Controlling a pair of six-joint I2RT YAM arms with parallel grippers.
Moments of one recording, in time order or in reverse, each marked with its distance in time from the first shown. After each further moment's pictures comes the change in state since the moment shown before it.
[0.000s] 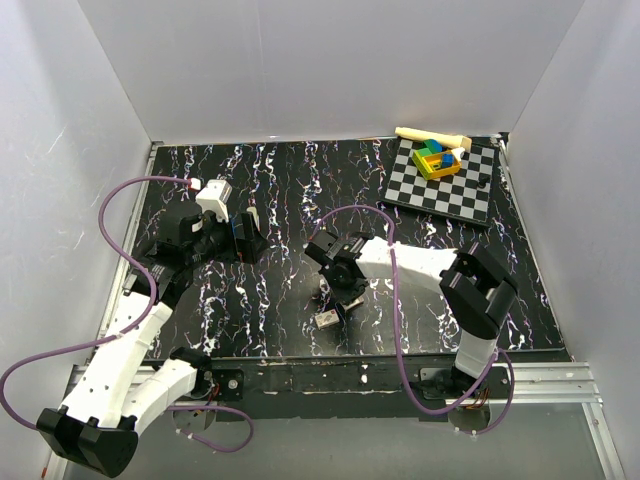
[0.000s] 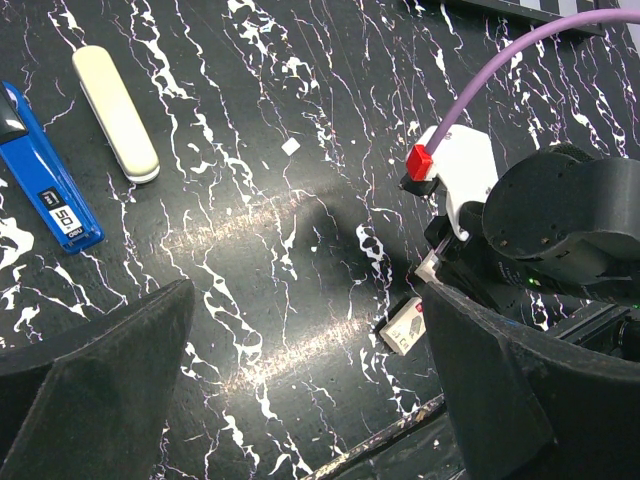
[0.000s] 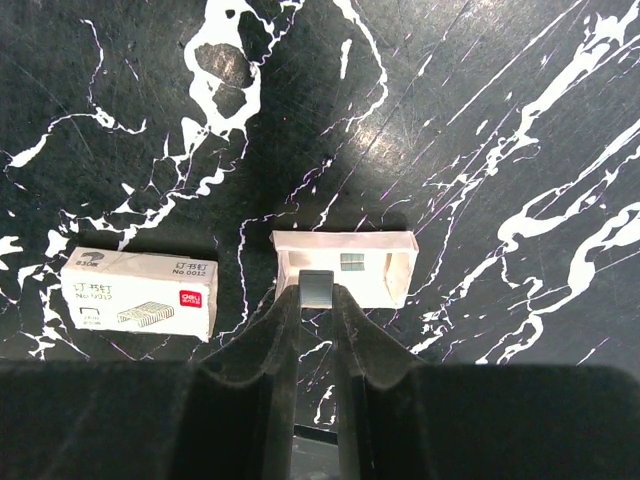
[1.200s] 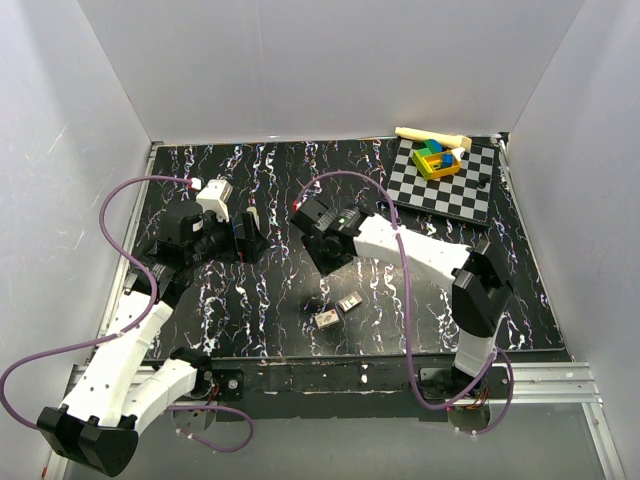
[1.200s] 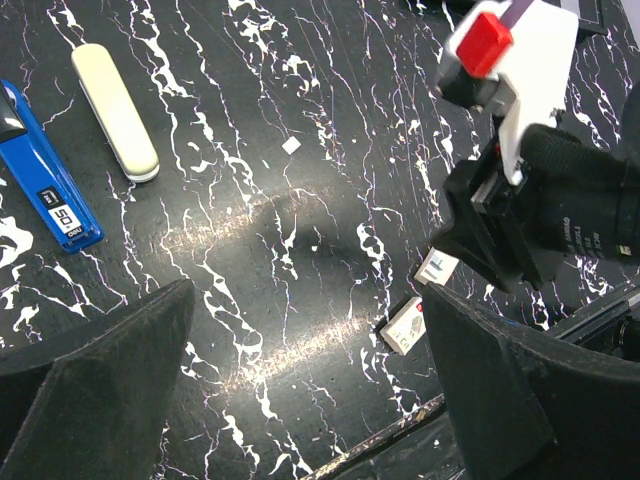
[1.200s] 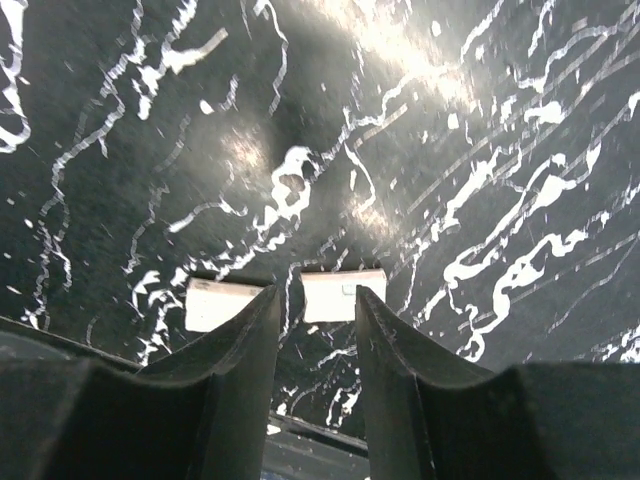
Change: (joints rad) left arm 0.000 0.005 0.000 0.001 0.000 0.000; right arm -0.003 0.008 0.296 -0.128 0.059 -0.034
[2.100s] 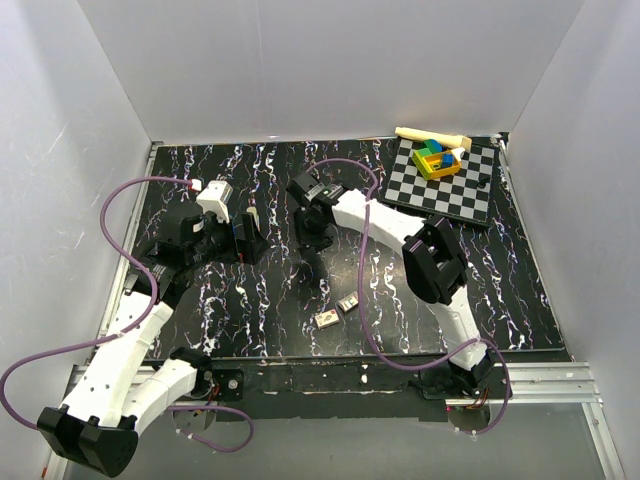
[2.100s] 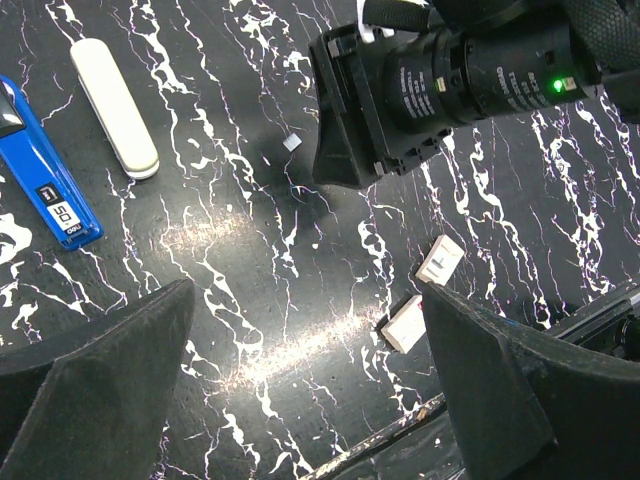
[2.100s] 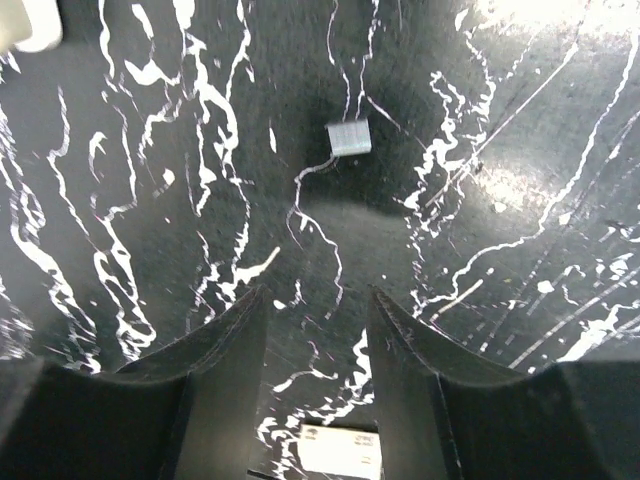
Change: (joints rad) left arm 0.000 -0.003 -0.010 0.002 0.000 0.000; right arm -0.153 0.370 0.343 0.054 -0.185 0.203
